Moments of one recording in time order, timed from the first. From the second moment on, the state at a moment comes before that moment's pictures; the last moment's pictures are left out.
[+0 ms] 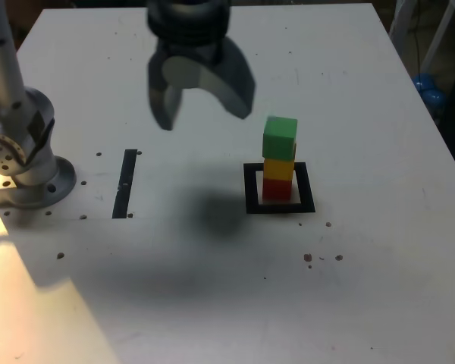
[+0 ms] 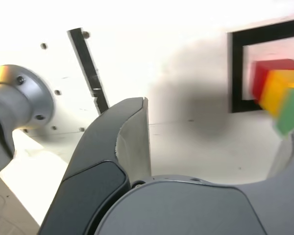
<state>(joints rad) -0.12 1.66 -1.32 1.34 0.08 0.00</state>
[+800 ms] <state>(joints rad) -0.12 1.55 -0.82 1.09 0.04 -0.02</state>
